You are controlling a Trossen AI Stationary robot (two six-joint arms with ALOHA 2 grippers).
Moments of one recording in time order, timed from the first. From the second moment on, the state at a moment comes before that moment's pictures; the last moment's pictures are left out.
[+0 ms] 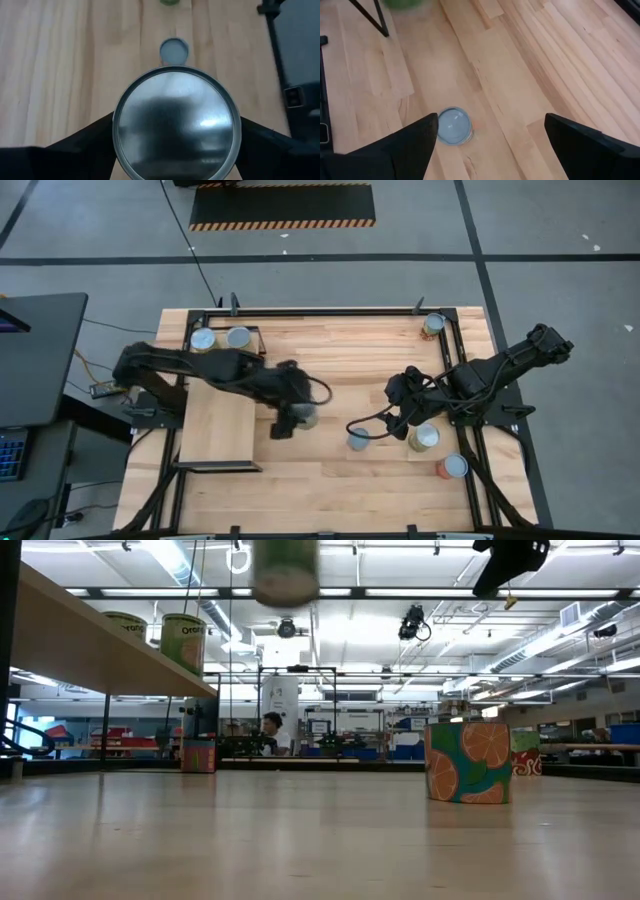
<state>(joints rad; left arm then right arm) -0.19 1.61 1.73 -1.04 -0.09 -0.15 0.43 1.24 1.19 -0.96 0.44 0.75</state>
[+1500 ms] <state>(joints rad) -0.27 0.76 1.17 -1.57 -0.32 -0.26 0.24 1.24 1.19 -0.59 0.53 0.75</state>
